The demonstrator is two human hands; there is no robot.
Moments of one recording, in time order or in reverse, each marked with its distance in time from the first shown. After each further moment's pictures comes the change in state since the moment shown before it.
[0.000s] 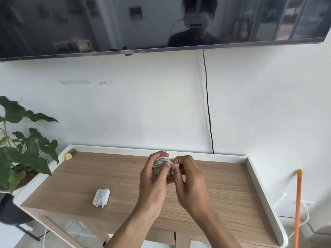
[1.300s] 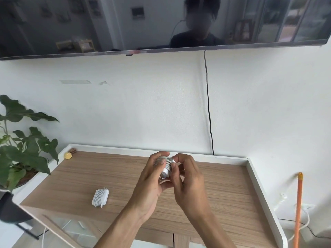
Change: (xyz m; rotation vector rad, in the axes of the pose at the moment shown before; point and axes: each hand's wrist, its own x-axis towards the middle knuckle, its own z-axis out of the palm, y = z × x) left_hand 0.002 0.009 -0.012 -0.059 -0.221 -0.120; right_hand 0.005 -0.001 0.005 -0.004 0.084 -0.002
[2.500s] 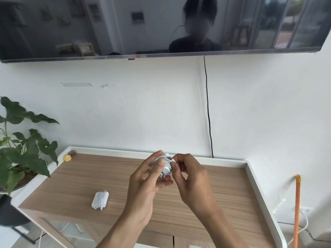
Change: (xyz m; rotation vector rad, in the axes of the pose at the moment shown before) left_hand -0.013 0.011 -0.002 0.003 0.132 0.104; right_hand 0.011 -0.009 -0.016 0.011 -0.090 -0.034
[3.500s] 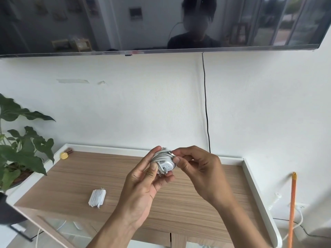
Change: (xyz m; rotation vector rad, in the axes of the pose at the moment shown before) left_hand -0.006 0.006 -0.006 -0.130 -0.187 -0.016; right_hand 0.017 -0.022 -0.041 0.263 -0.103 0.244
